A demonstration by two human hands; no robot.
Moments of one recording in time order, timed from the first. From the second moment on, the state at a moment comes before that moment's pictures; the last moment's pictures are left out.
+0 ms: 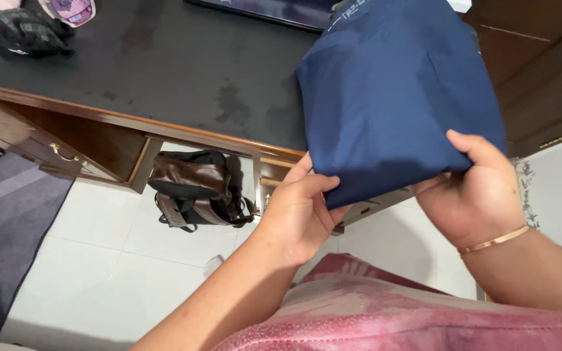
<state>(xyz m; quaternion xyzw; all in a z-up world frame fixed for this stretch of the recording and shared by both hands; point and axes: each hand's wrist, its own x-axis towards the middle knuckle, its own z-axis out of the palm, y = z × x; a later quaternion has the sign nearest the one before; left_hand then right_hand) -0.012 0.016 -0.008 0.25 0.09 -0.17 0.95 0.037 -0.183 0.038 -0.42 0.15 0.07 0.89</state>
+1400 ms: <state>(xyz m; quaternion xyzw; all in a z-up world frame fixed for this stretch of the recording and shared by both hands) 0.038 0.442 0.030 0.29 0.14 0.07 0.94 0.205 0.112 0.076 -0.48 -0.03 0.35 0.80</state>
